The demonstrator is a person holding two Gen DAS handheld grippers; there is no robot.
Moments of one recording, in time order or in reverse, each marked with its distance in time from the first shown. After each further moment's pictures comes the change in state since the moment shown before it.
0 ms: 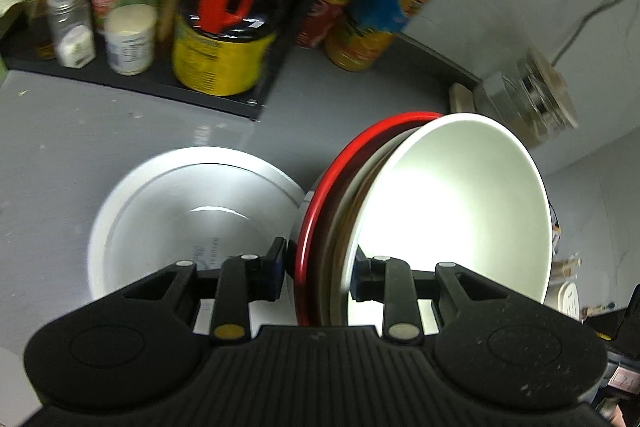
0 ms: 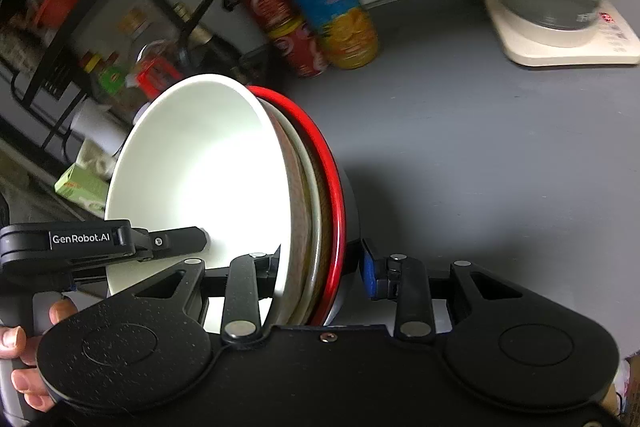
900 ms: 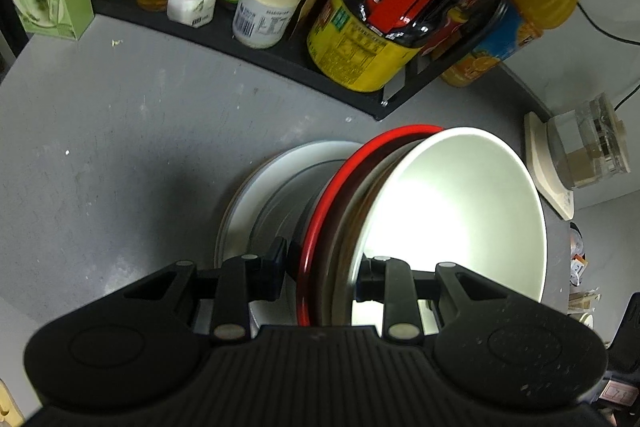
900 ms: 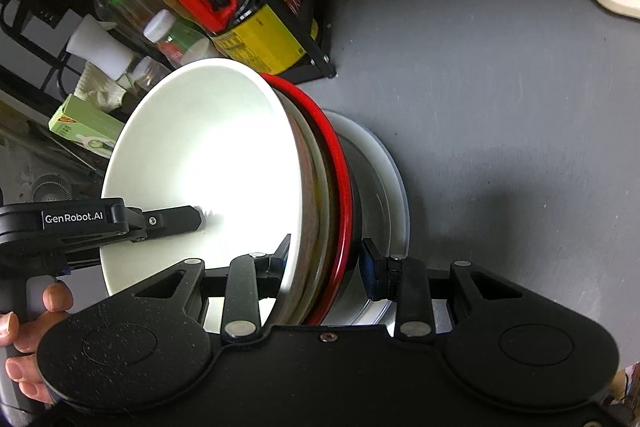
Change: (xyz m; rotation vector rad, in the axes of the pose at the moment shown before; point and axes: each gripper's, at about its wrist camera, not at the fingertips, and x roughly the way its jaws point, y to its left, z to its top) left arm -0.007 0.098 -0.001 -0.144 0.043 0.081; right arm 0.069 0.053 -0.022 -0.026 0.197 0.011
